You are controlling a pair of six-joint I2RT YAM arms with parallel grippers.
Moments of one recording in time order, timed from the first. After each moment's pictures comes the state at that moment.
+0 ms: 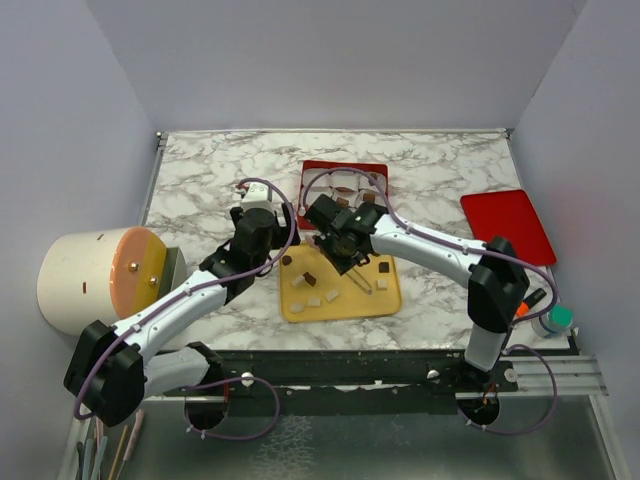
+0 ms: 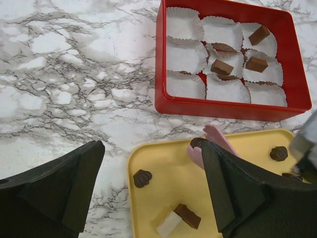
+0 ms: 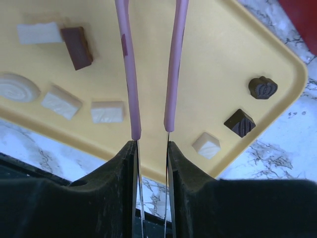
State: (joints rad) left arm -0.62 1.13 0.70 0.01 -0.41 -0.43; right arm 0.94 1.82 1.49 -0.91 0.18 0.21
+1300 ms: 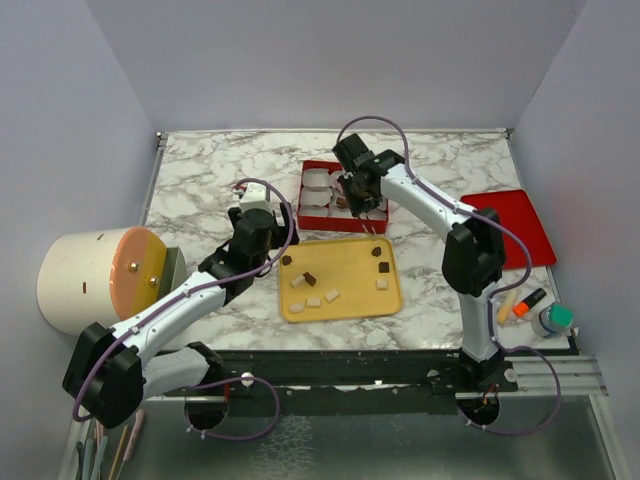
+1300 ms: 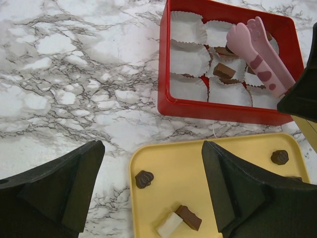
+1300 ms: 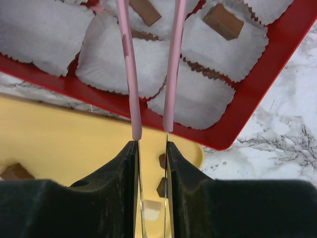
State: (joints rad) left arm -0.62 1.11 0.69 0.01 -0.43 -0.43; right arm 0.62 2.05 1.86 -0.93 0.20 0.18
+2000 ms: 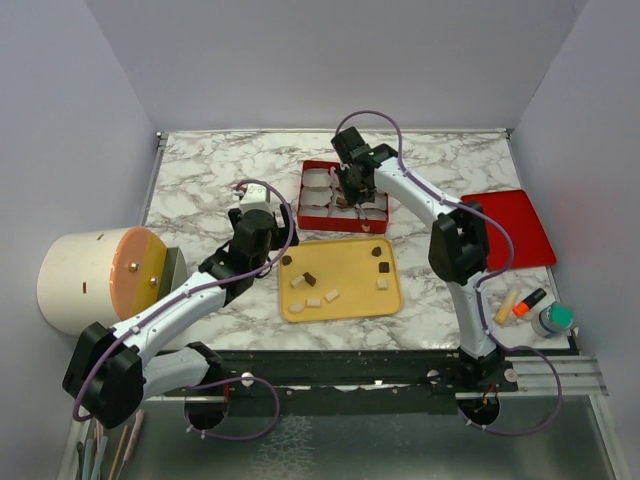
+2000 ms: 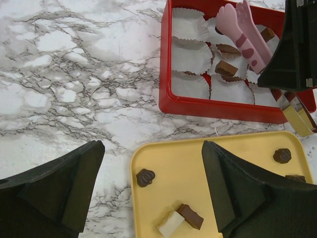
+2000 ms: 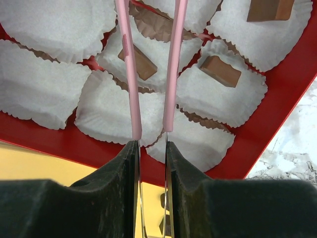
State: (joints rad) left arm -0.62 1.11 0.68 0.01 -0.43 -0.43; right arm 0.57 2.22 2.02 -0.90 0.17 0.18
